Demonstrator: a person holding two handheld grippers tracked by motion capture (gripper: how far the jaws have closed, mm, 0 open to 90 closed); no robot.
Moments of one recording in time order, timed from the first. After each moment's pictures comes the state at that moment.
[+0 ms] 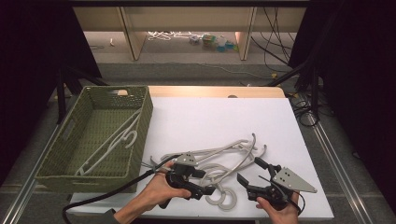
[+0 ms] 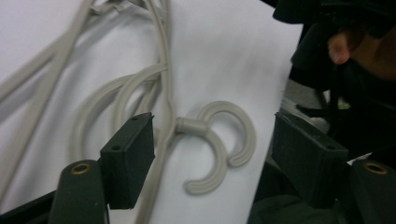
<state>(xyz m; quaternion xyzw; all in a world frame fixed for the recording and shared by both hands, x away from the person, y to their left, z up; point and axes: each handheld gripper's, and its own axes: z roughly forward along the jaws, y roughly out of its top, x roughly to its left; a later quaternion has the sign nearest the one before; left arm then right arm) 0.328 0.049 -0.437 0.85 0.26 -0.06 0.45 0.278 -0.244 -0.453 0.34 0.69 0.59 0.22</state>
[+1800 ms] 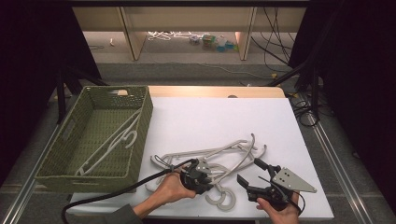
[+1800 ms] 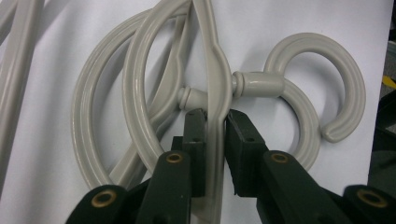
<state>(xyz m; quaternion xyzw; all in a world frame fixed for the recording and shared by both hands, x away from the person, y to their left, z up) 0.343 0.022 -0.478 0.93 0.20 0.01 0.32 0.277 -0.245 -0.454 0.35 0.70 0.59 0.22</state>
